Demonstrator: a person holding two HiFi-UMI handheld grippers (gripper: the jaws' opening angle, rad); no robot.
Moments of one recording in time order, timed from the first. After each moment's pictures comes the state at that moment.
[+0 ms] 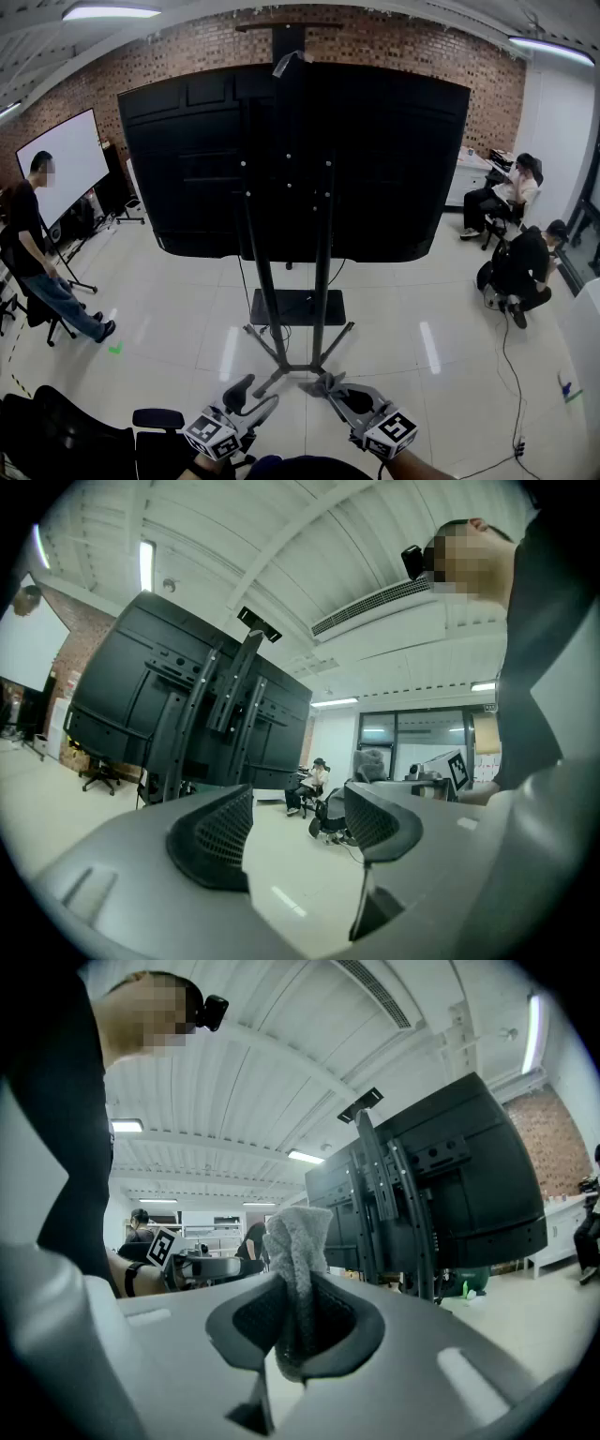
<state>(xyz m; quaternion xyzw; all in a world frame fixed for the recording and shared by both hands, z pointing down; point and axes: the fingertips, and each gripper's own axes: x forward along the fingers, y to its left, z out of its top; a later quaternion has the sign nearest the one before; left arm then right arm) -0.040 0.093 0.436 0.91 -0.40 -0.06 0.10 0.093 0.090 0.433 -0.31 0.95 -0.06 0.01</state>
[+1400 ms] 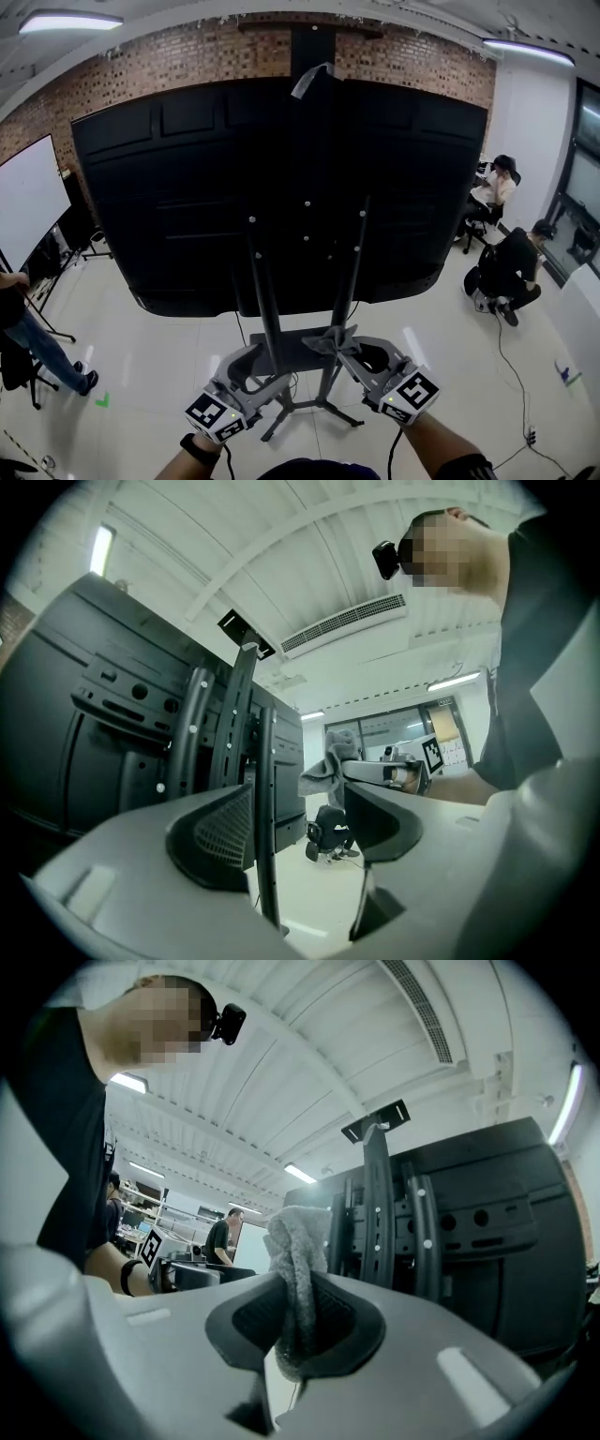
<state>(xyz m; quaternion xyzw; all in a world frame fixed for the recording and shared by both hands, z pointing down) -0.105 -0.145 0.316 0.95 -0.29 -0.08 -0.02 0.003 -0.150 0.290 -0.36 0.93 0.10 0.03</state>
